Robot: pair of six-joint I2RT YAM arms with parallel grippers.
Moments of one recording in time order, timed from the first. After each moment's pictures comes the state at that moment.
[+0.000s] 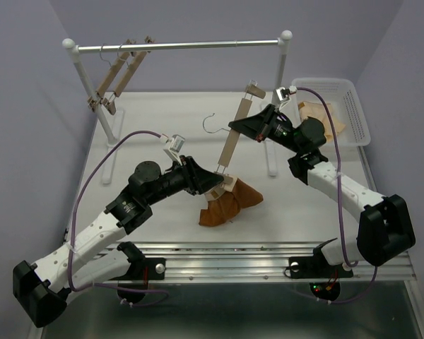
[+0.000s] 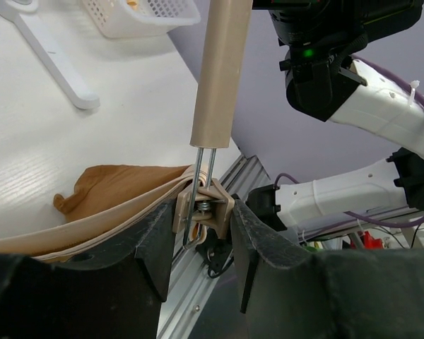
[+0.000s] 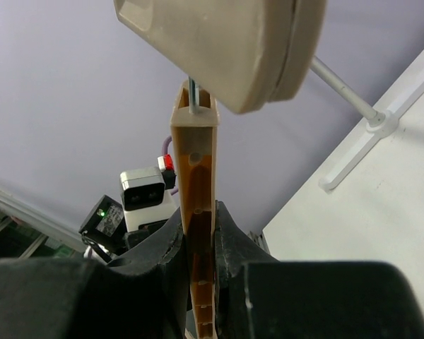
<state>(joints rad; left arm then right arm) -0.75 0.82 0.68 0.07 0.29 -0.82 0.44 1.38 0.95 0.83 -0.65 1.20</state>
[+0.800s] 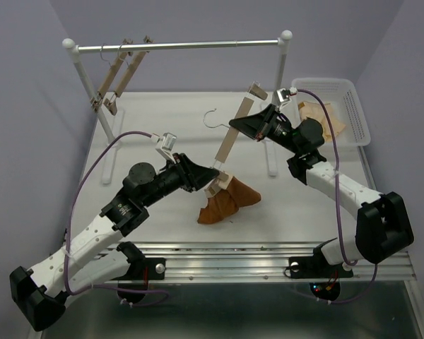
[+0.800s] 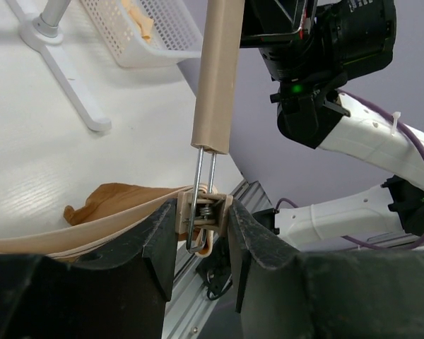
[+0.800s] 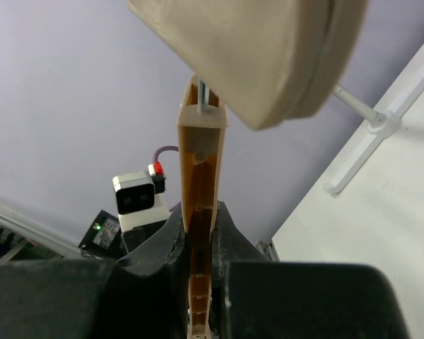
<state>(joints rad) -0.74 0.78 0.69 0.08 0.21 -0.84 0.43 1.40 0.93 0.85 -0.64 1.26</state>
